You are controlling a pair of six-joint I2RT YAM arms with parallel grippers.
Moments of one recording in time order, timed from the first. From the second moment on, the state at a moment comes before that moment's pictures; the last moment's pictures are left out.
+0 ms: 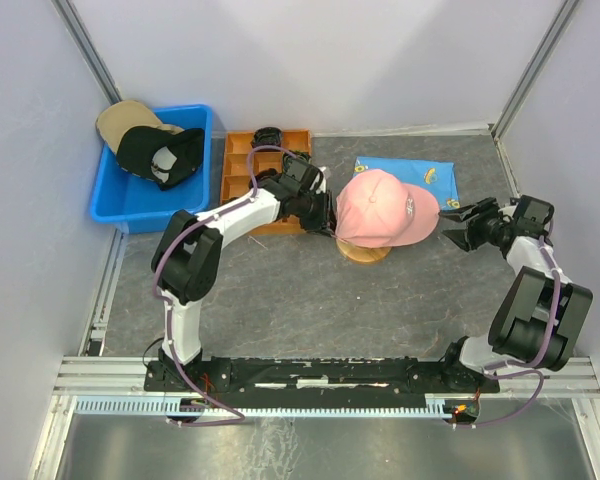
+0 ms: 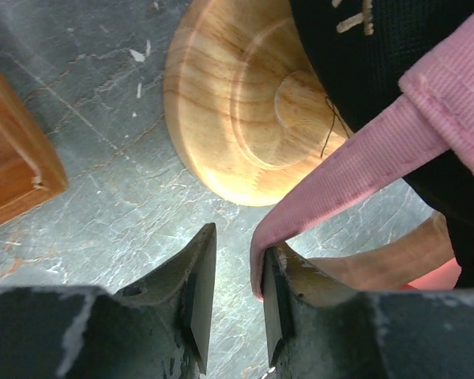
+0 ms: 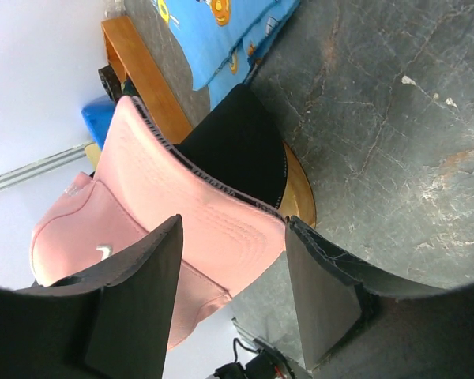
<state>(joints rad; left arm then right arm) -0.62 1.99 1.50 -0.43 0.36 -0.56 -0.45 1.45 0.78 -0.18 -0.75 0.90</state>
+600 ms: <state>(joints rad) -0.46 1.88 1.62 -0.54 0.35 -0.57 -0.45 1.40 0.80 -0.26 -0.71 0.86</state>
